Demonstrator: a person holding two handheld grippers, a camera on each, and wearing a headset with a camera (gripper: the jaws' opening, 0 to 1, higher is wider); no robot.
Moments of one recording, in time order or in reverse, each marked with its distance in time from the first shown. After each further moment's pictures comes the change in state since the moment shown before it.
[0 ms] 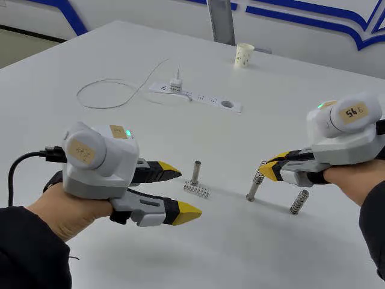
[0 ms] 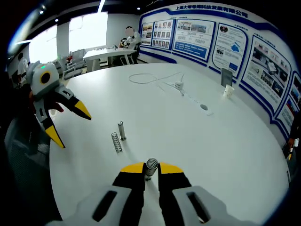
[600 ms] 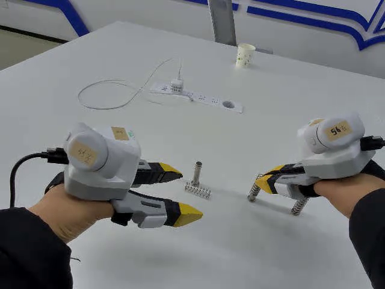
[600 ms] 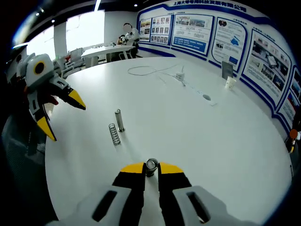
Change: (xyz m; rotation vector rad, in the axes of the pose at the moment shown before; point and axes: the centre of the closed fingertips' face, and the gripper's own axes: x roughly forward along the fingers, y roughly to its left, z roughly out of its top) left arm 0.001 -0.001 -0.001 0.001 0.006 -0.001; right arm 0.020 0.002 -0.025 0.032 0.035 0.009
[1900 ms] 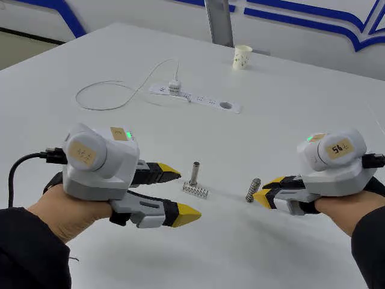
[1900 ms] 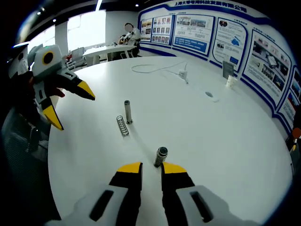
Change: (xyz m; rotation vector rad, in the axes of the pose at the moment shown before) left arm 0.000 -0.001 0.001 0.007 0.000 -0.003; right arm -0.009 0.017 -0.017 -0.007 -0.003 0.006
